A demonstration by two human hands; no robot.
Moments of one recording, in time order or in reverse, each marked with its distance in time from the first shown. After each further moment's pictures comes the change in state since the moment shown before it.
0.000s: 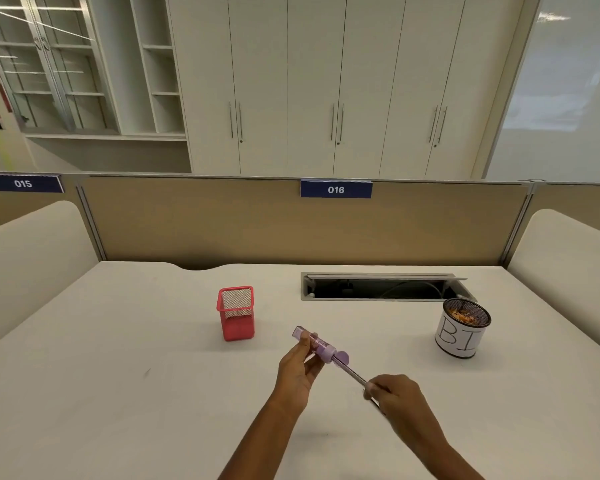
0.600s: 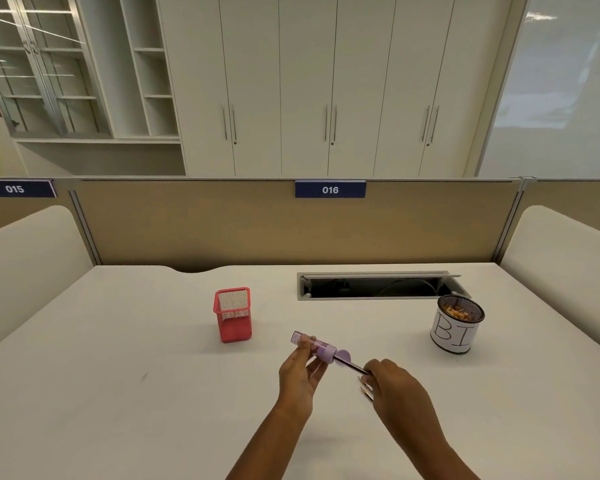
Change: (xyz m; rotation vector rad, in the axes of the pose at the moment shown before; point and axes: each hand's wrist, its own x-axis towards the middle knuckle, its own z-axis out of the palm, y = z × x) left_hand -0.009 -0.010 0.003 -0.022 0.033 0.025; right_hand -0.004 0.004 0.005 -0.526 0.255 -0.363
